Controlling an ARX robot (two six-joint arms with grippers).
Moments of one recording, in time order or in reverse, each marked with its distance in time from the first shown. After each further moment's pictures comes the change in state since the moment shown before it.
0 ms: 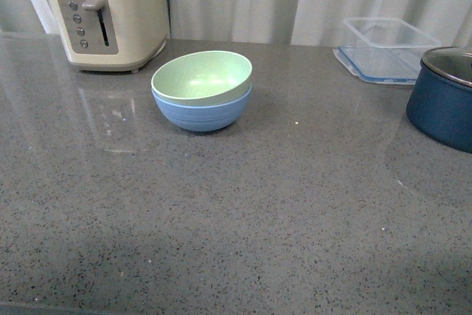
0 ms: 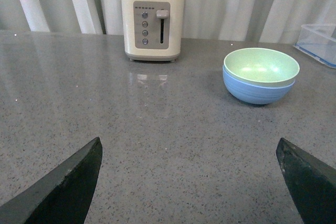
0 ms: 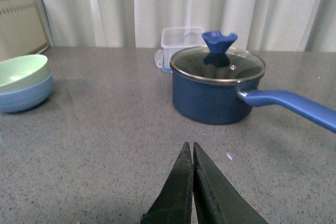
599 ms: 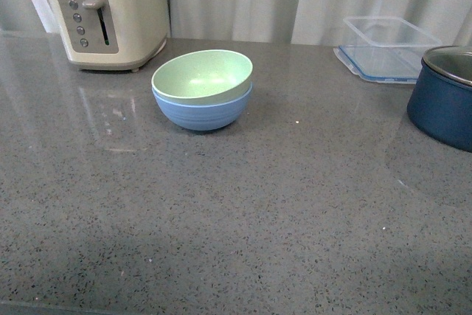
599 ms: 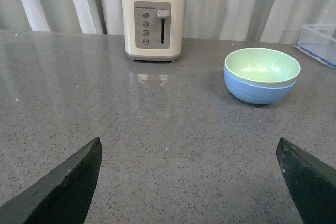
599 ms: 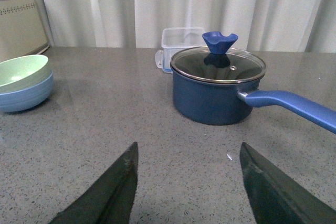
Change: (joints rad) left arm 0.000 -0.001 0.000 0.000 0.000 0.000; right arm 0.000 -0.001 0.000 -0.005 0.000 -0.001
